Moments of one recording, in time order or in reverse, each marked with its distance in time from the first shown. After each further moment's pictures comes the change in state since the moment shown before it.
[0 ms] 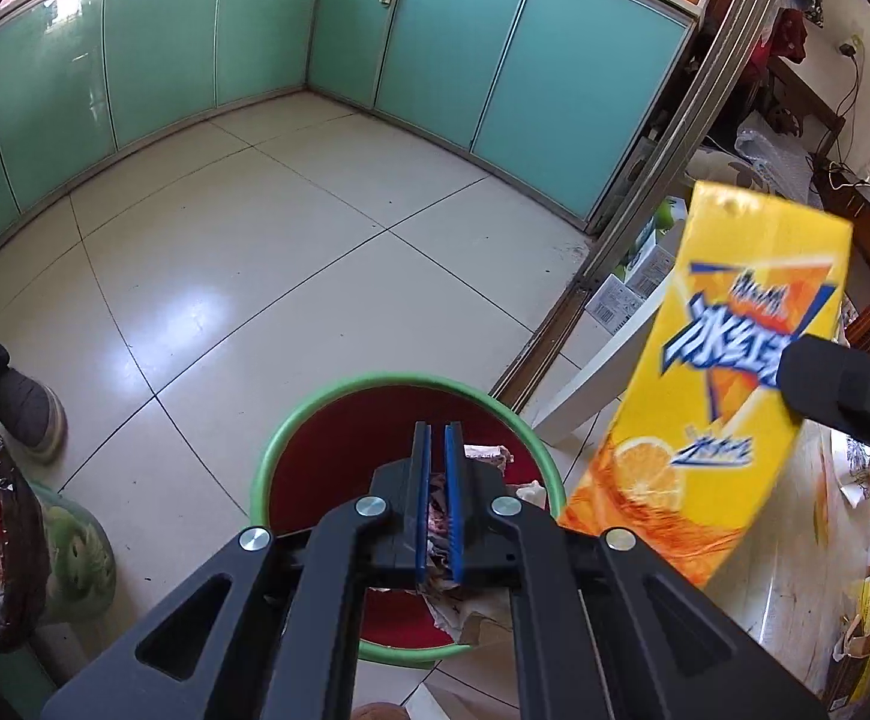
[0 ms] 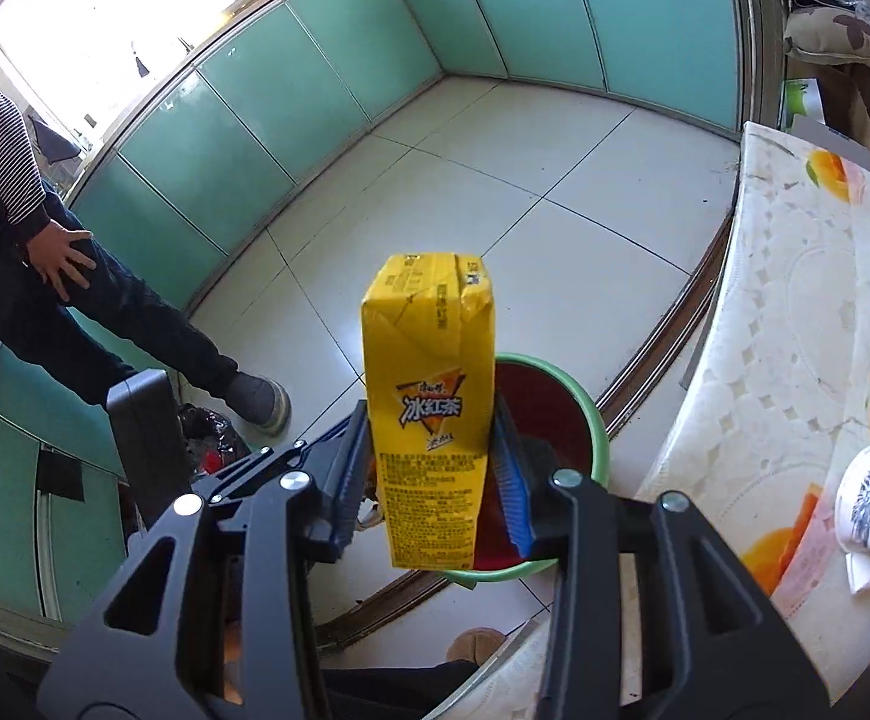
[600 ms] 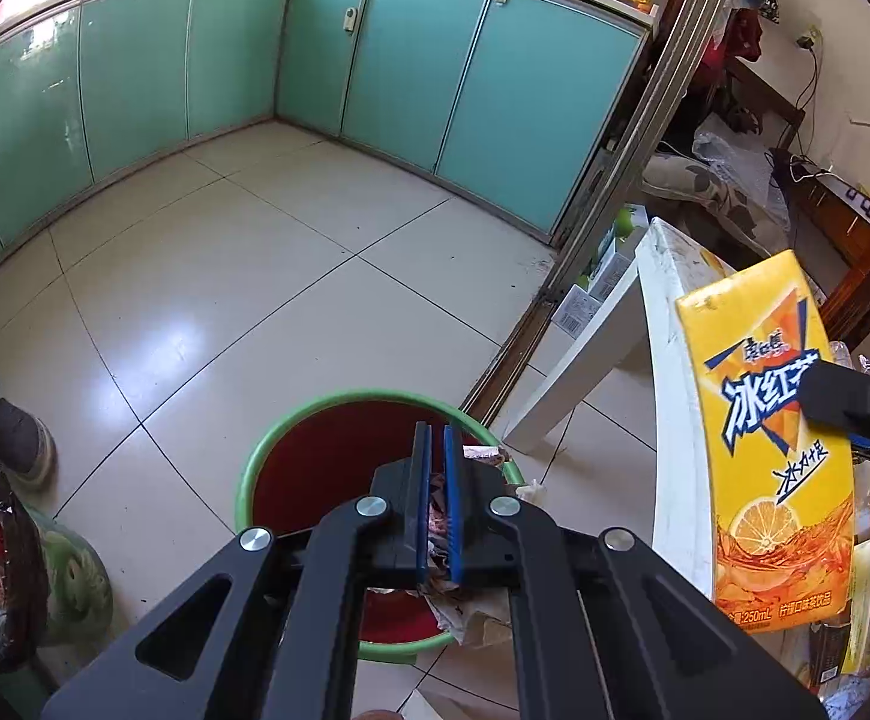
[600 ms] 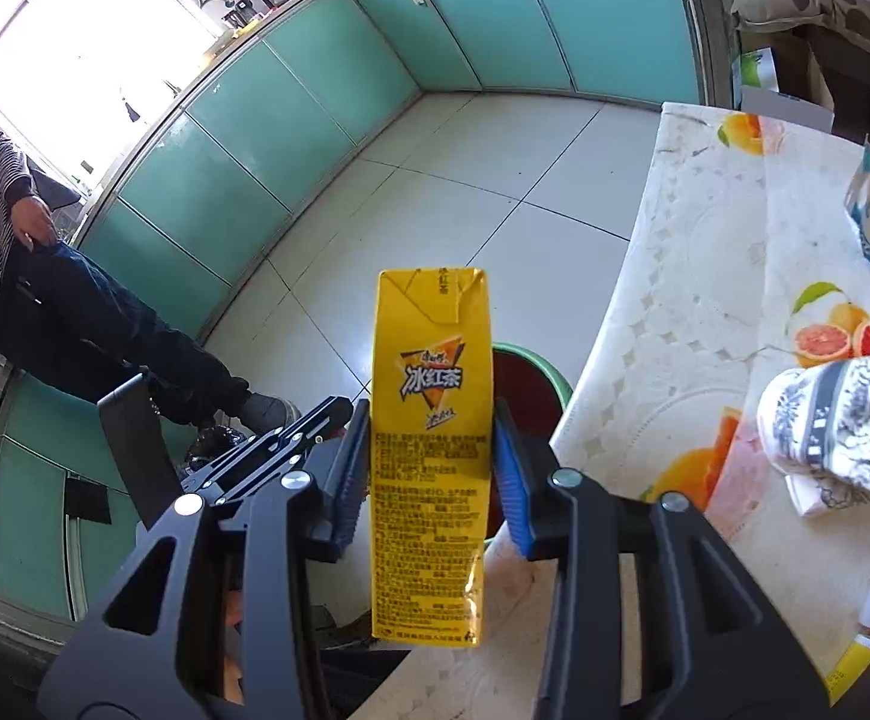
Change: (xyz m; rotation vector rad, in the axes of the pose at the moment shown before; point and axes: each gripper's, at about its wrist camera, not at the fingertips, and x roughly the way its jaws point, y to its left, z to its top) left arm -0.026 -0.006 -0.002 0.059 -0.049 -0.063; right arm -0.042 -0.038 -0.020 0.107 -0.038 0.028
